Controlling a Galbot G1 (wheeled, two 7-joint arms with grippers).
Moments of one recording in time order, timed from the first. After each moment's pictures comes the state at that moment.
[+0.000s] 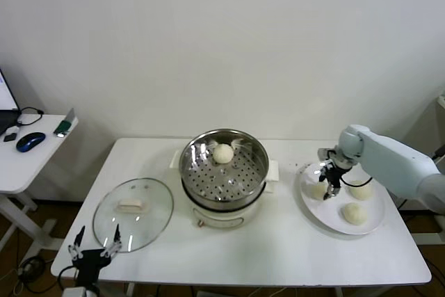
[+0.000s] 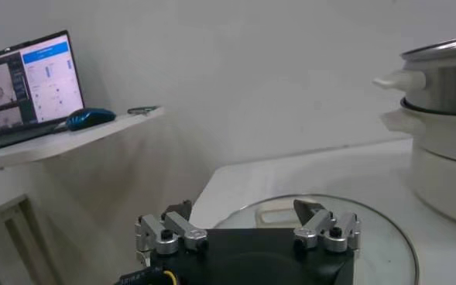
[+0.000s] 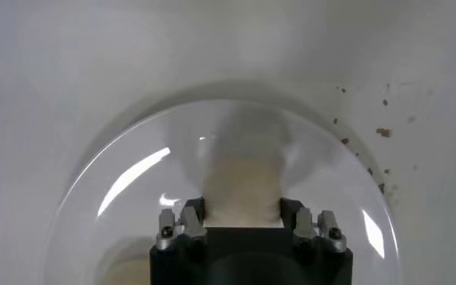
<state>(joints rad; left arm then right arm) 1.71 -1.44 -0.75 -1.91 -0.04 -0.08 -0.06 0.21 0.90 -1.17 0.77 0.16 -0.10 -1.11</state>
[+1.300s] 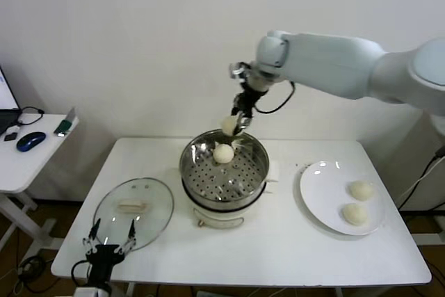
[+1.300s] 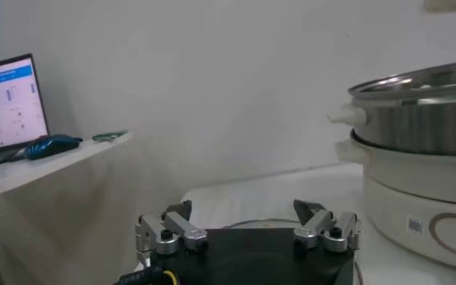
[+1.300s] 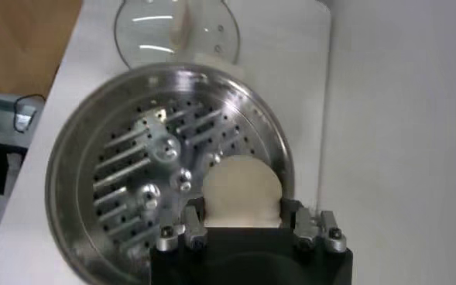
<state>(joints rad) 1.73 -1.43 -0.69 -1.98 -0.01 -0.09 -0.05 0.84 1.40 -1.73 0.96 1.03 -0.28 -1.00</state>
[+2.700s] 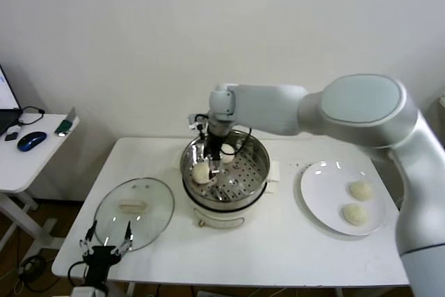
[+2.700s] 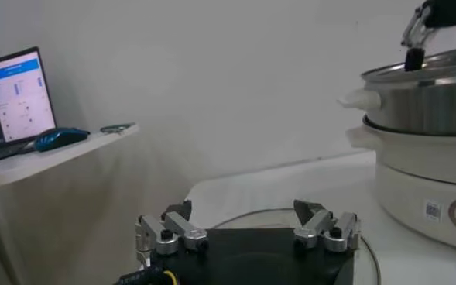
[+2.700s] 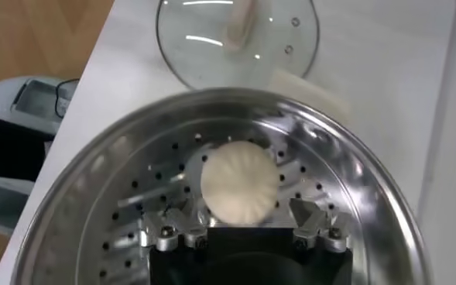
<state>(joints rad) 1.72 -1.41 -0.70 -1.94 -0.02 -0.09 -0.06 0.74 1.50 -1.75 0.94 0.97 -0.28 -1.01</state>
